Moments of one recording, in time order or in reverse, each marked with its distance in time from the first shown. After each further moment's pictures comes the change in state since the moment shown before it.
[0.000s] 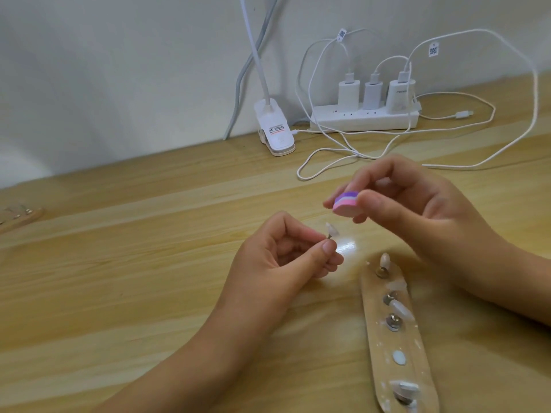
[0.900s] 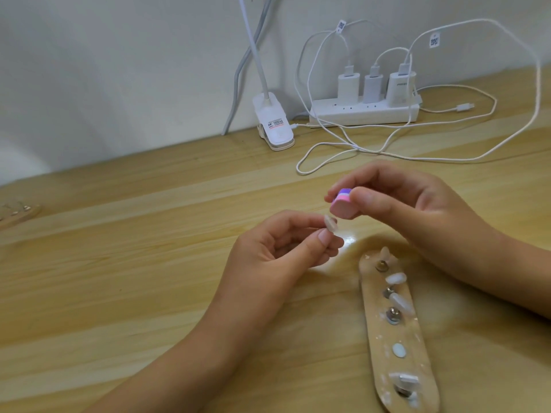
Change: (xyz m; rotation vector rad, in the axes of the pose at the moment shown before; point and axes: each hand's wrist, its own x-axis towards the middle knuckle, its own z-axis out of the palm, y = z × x) left_hand 0.000 0.000 -0.003 -0.013 -0.024 -0.002; right_hand 0.000 -0.003 0.000 0.017 0.007 0.068
